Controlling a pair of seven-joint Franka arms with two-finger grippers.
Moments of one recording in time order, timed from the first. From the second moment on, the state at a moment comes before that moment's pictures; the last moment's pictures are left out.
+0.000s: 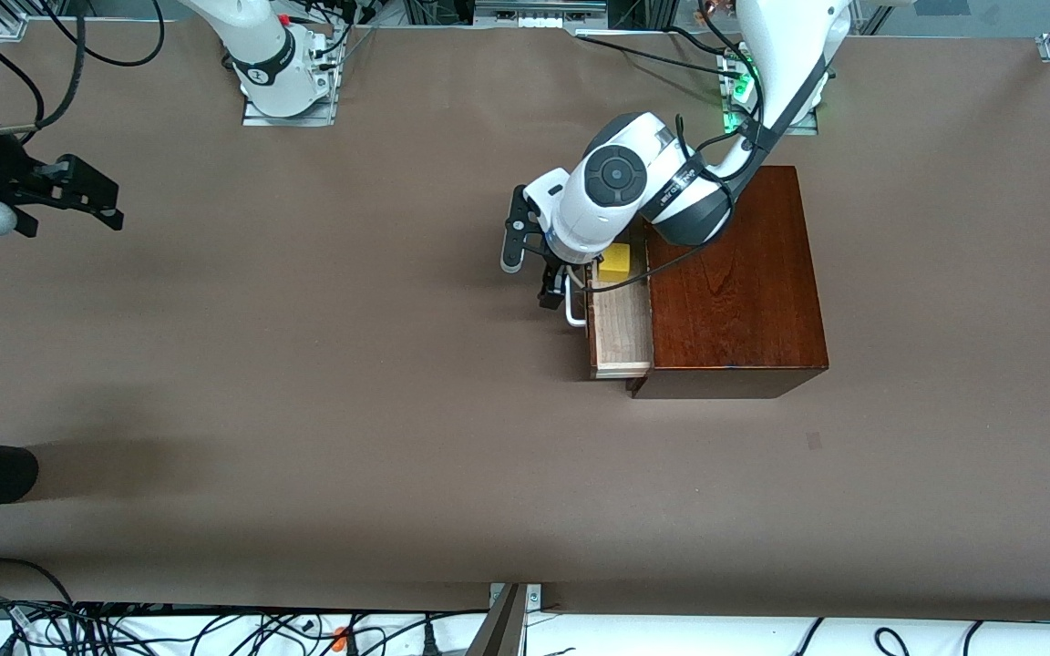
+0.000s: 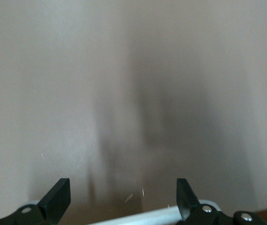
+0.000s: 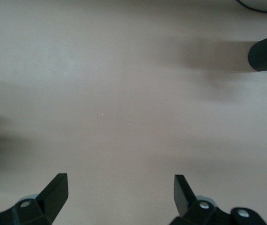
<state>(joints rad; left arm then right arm) -0.35 0.53 -0.42 -1.74 0.02 2.26 0.97 0.23 0.04 -0.18 -1.51 0.00 1.58 -0.04</state>
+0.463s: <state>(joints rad) -0.32 0.52 -0.42 -1.72 0.06 2.13 0.96 0.24 0.05 -0.17 -1.51 -0.03 1.58 -0.04</state>
